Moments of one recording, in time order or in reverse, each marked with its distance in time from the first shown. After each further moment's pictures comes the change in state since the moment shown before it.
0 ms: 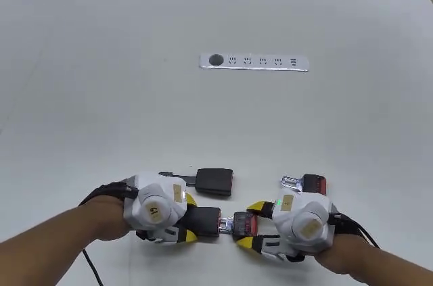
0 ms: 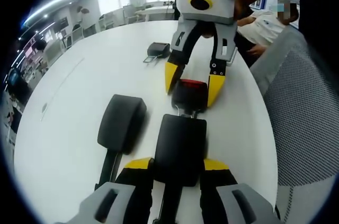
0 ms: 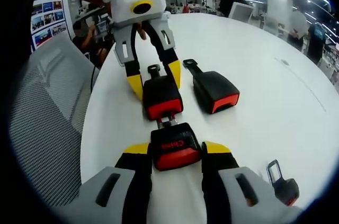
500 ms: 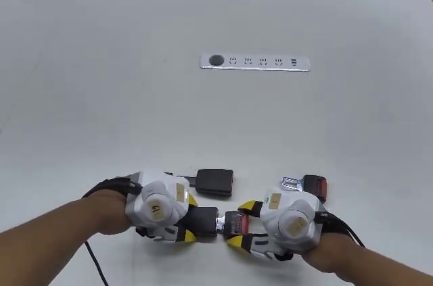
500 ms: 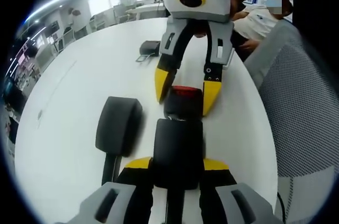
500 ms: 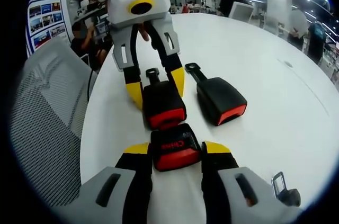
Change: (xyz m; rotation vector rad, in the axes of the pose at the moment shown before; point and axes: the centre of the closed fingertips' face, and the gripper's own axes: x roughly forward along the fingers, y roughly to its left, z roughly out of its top) left arm 0.001 0.000 -0.001 0.067 0.035 -0.052; right arm 0.017 0.006 0.014 0.003 -0.002 0.007
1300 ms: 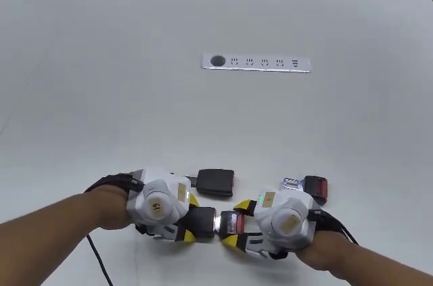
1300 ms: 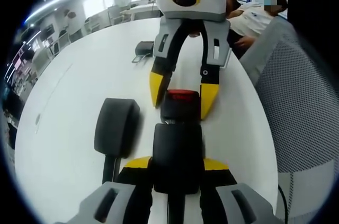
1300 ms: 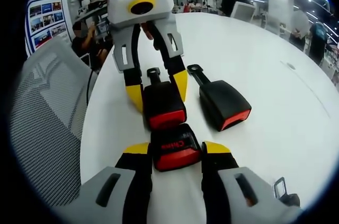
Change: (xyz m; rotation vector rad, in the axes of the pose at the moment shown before) left arm 0.002 -0.002 -0.002 0.029 0.002 -0.021; right arm 0.003 0.005 0.003 -0.017 0.002 0.006
